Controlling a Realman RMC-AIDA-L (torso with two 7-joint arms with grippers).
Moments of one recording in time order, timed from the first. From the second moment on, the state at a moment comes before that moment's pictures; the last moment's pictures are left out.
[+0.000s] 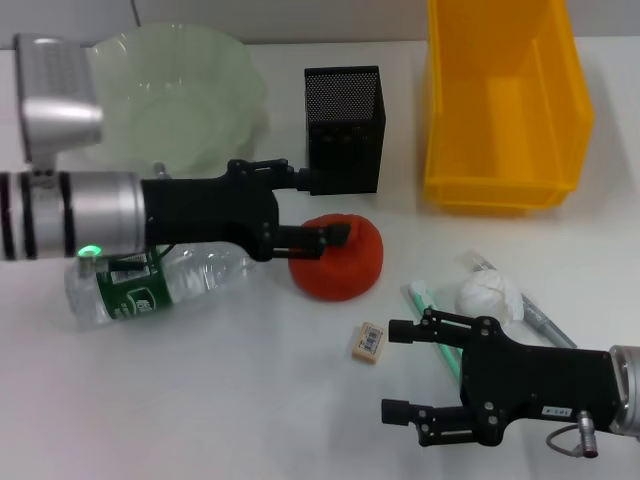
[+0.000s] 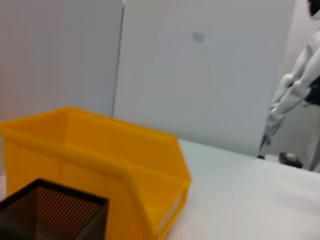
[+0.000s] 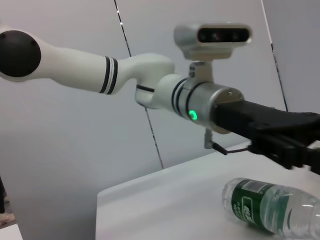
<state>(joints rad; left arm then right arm) -0.56 -2.08 1.04 0.62 1.76 1.44 -1.32 0.36 2.09 -1.06 -0.37 -1.68 -1.67 0.95</state>
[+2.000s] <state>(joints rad) -0.53 -2.07 1.38 0.75 1.62 1.17 -1.47 0.37 2.09 -1.05 -0.33 -1.64 -1.63 0.96</state>
